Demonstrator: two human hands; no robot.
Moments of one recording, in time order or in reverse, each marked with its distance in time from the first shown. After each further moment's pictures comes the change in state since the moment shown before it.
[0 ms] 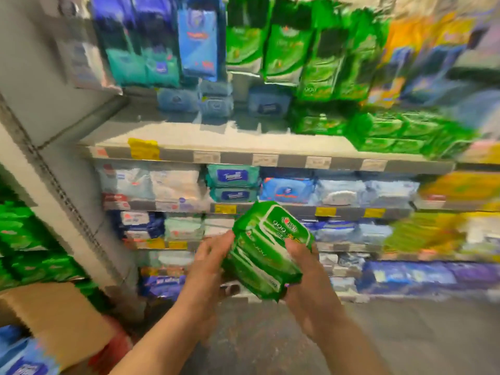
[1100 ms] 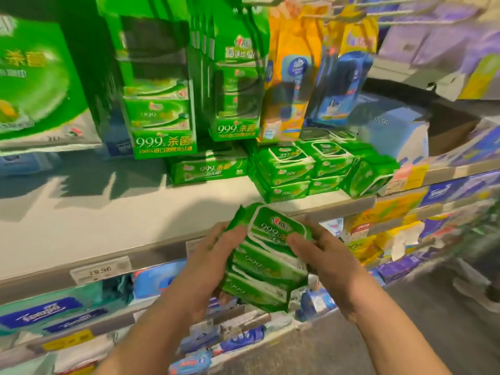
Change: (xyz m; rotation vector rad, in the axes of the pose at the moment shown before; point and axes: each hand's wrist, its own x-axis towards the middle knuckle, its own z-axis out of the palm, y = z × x) left_hand 0.273 0.066 0.287 0.230 -0.511 -0.082; right_hand 0.209 -0.269 -0.180 -0.635 0.242 -0.168
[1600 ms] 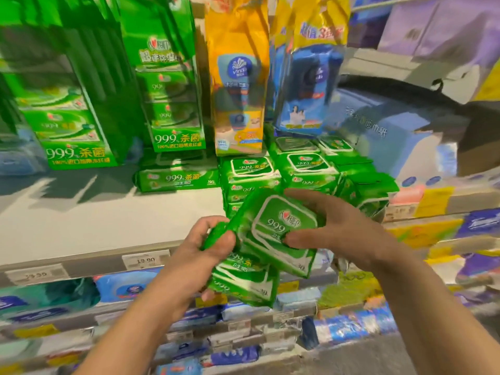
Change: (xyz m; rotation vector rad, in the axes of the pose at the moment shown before) left_hand 0.059 0.005 0.101 0.101 0.228 0.106; right_hand 0.105 -0.042 -0.165 -0.412 -0.346 -0.143
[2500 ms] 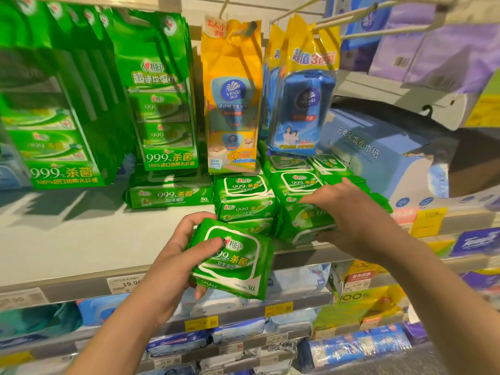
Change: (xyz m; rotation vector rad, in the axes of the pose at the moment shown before) left_hand 0.025 0.013 -0.009 -0.138 -0.062 0.119; right_hand 0.033 0.010 -0.056 -1.130 0.226 -0.321
